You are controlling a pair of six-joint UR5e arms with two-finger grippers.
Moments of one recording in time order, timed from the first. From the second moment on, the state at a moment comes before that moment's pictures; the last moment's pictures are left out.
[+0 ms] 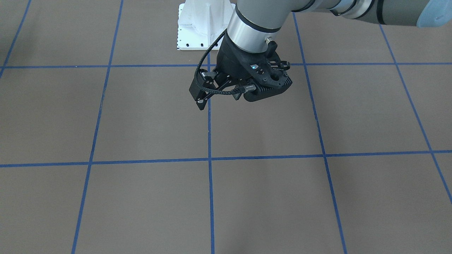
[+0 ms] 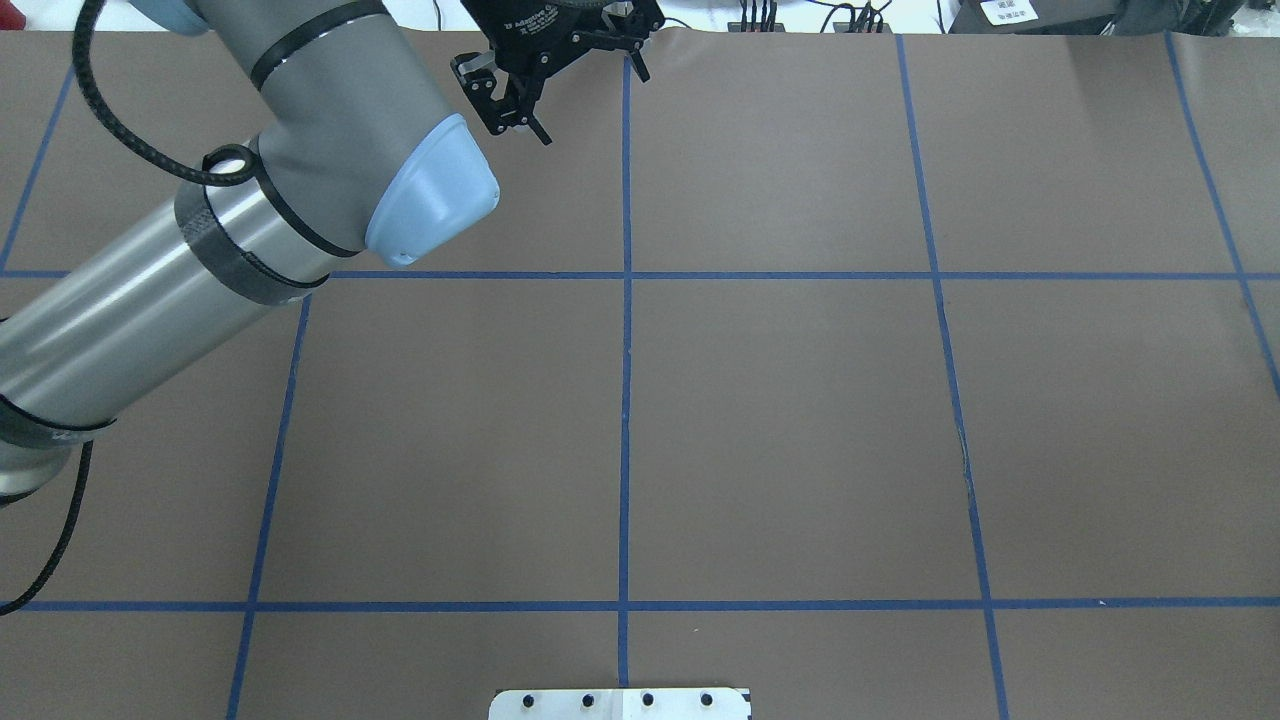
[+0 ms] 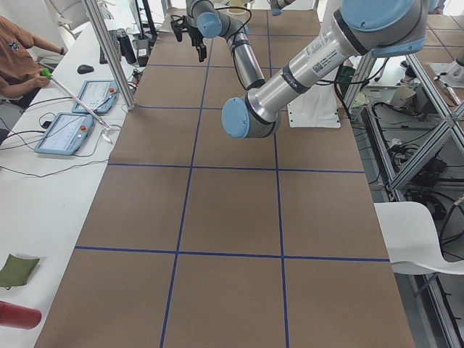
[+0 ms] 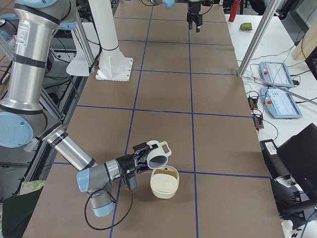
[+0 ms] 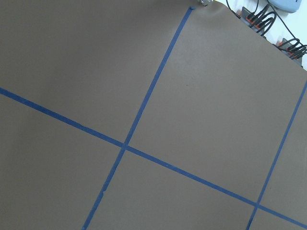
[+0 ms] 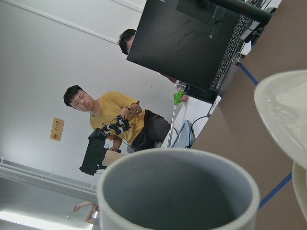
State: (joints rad) left arm -0.86 -2.59 -1.61 -1.49 -2.19 -1.56; right arm 1.37 -1.82 0.96 1.07 1.86 1.87
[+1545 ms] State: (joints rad) left arm -0.84 -2.57 -1.63 -1.49 -2.18 -1.55; right arm 1.39 -1.83 1.60 0.17 1.90 1.01
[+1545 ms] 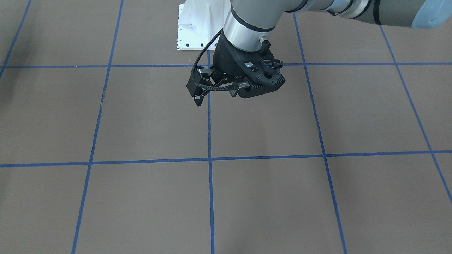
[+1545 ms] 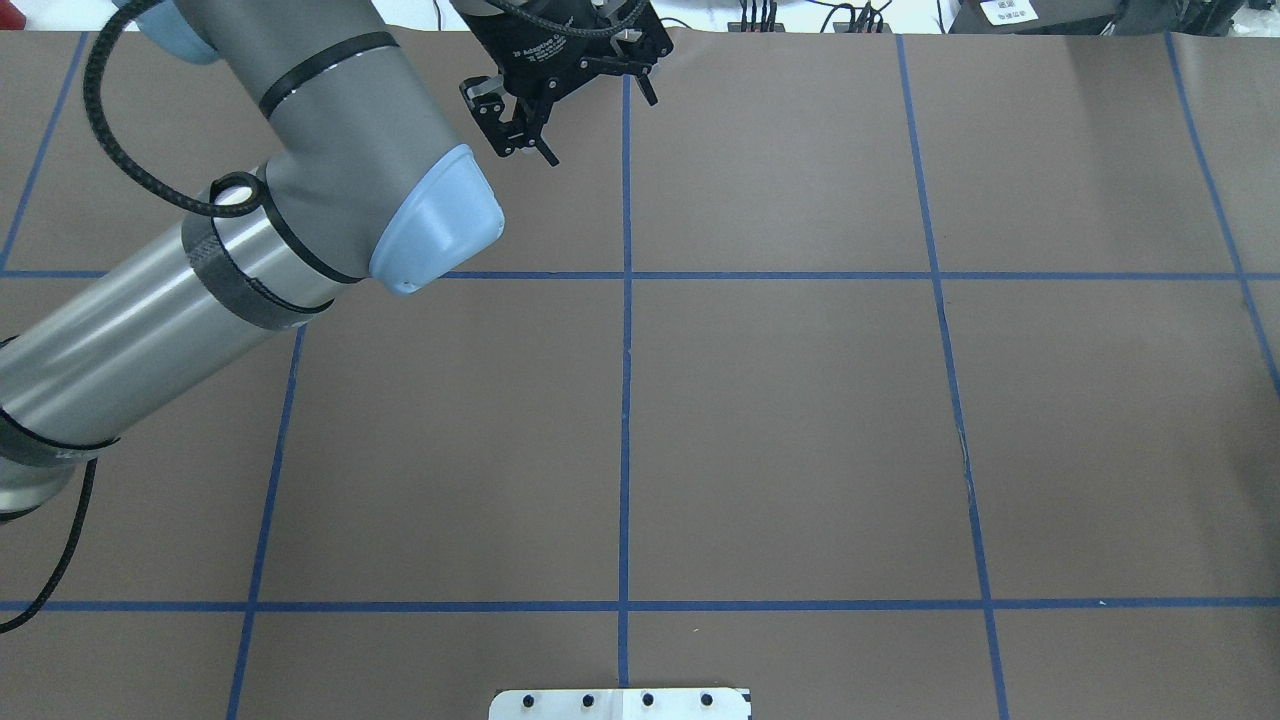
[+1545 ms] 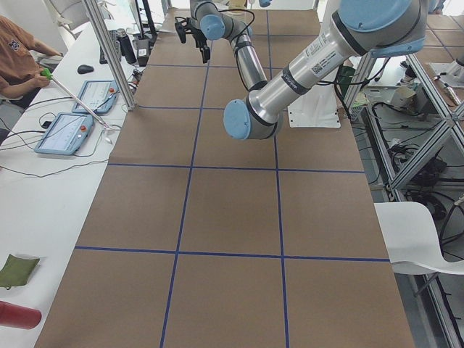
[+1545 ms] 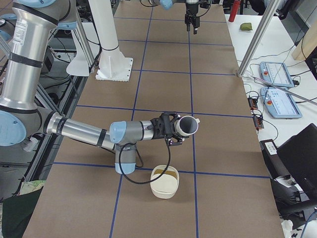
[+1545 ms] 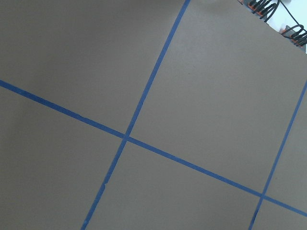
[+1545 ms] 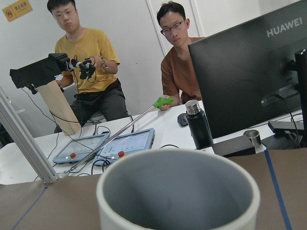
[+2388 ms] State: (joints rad) left arm -0.84 -2.57 -1.63 -1.50 -2.19 -1.55; right arm 1.18 -1.55 1.69 -0.40 1.63 0.50
